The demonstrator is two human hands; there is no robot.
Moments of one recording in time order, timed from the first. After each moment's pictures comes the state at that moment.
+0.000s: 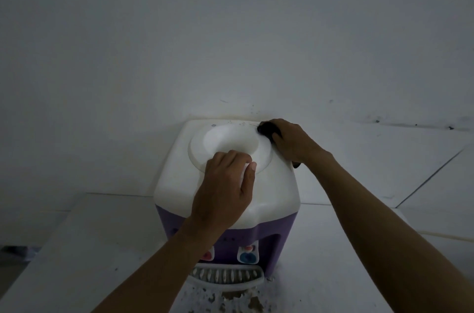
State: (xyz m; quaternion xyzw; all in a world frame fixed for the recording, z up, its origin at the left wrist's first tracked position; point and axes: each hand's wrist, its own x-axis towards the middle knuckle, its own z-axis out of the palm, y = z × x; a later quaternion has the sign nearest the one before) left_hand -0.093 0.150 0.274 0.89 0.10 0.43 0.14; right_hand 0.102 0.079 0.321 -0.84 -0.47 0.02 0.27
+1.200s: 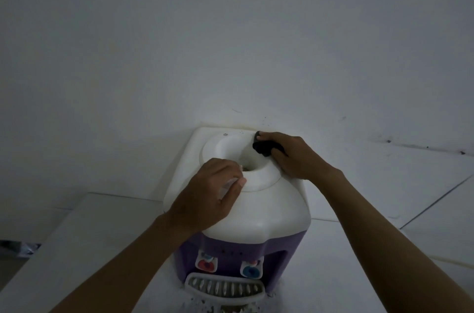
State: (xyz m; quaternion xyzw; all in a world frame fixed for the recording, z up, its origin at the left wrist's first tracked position) left_hand -0.120 0.200 0.278 0.89 -0.02 0.43 0.17; right_hand 0.083 0.084 0.330 -0.78 -0.56 0.02 0.28
